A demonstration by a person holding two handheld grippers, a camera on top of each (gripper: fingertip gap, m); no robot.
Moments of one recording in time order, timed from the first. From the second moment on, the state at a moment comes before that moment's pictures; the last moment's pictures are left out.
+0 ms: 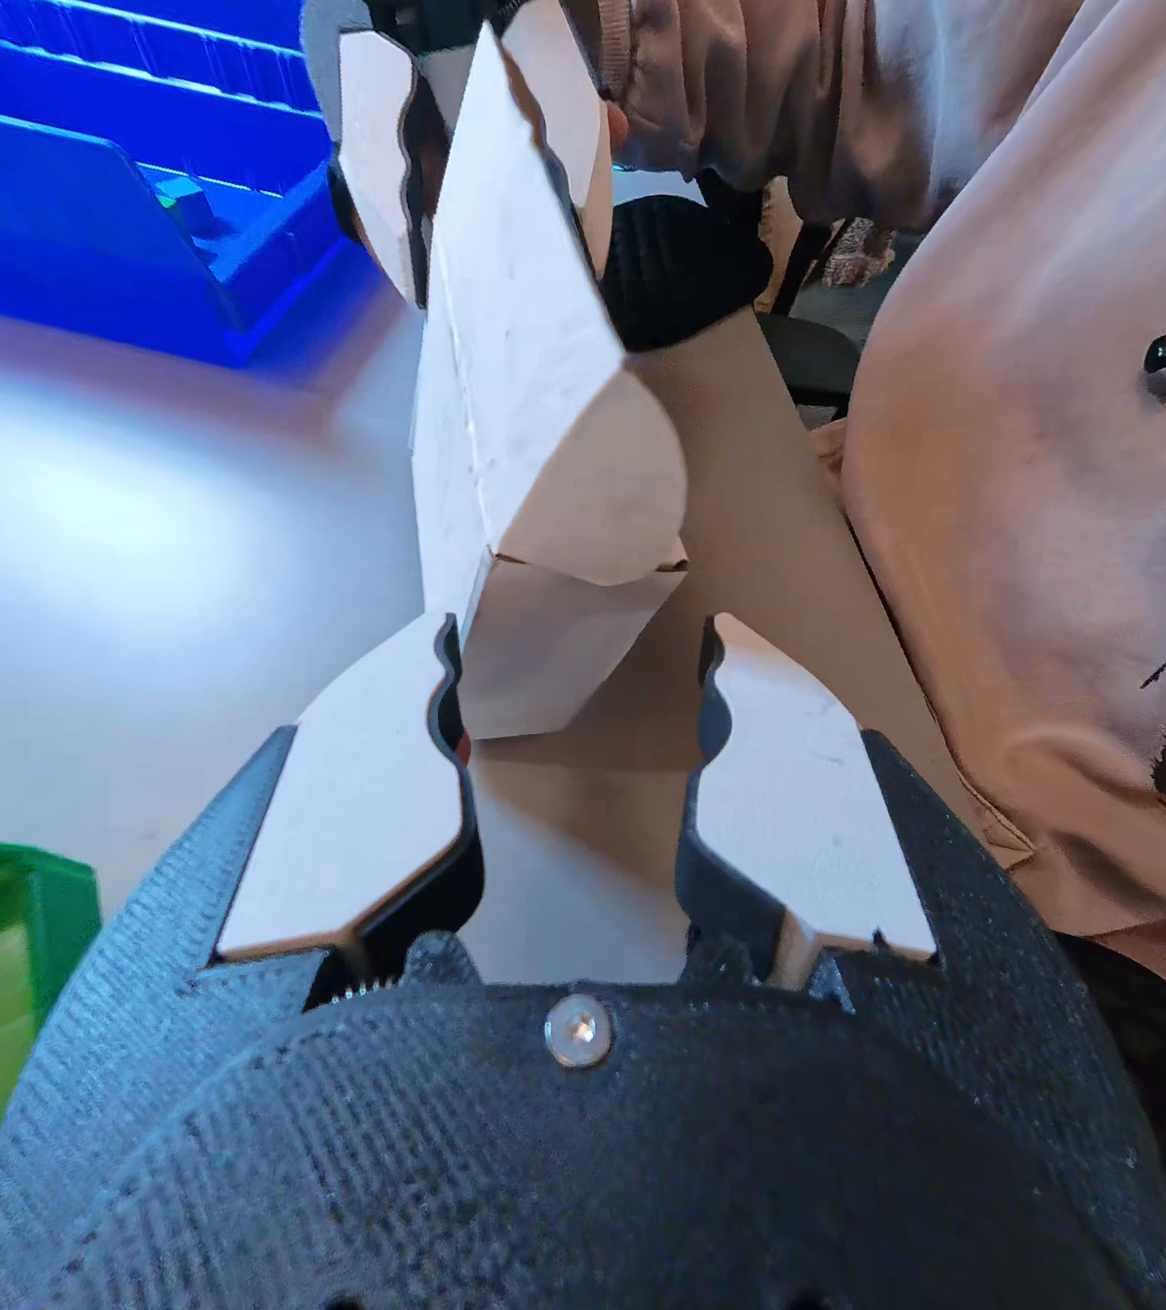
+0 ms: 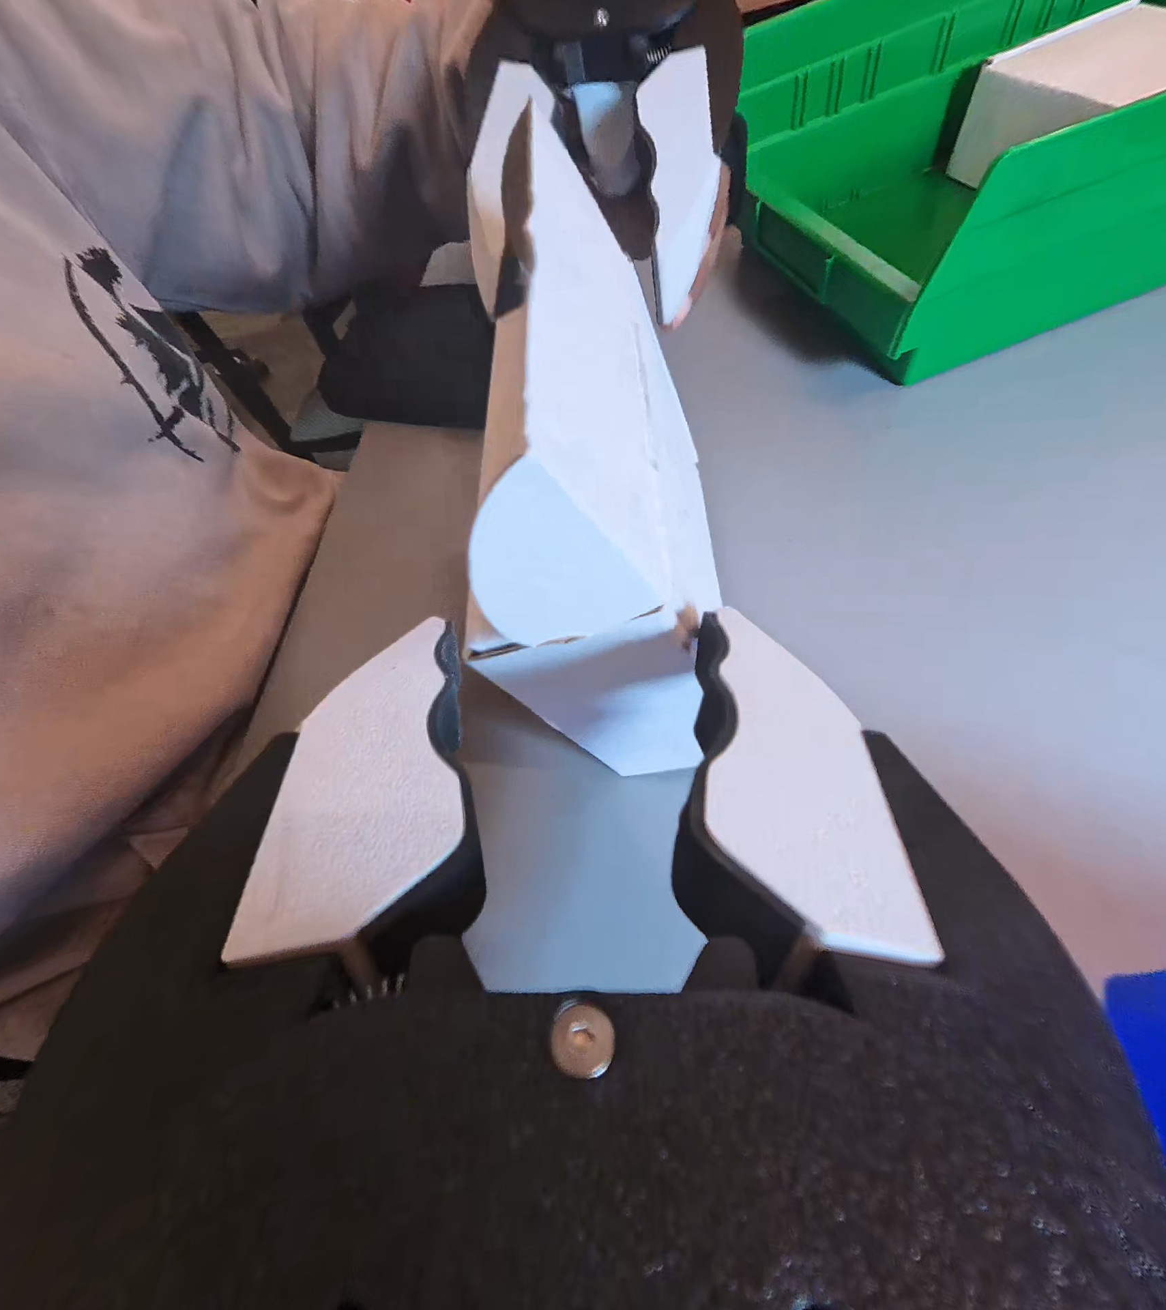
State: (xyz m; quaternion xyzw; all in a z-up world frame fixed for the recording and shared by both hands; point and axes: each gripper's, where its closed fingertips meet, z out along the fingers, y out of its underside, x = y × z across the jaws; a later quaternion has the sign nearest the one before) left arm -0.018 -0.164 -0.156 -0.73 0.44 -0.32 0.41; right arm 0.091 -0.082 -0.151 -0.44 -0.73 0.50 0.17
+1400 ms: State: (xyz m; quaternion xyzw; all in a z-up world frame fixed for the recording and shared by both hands) left arm -0.020 -0.128 -0.120 -0.70 0.51 -0.28 0.41; right arm 0.083 -0.064 -0.116 -0.41 -0.75 0.48 0.21
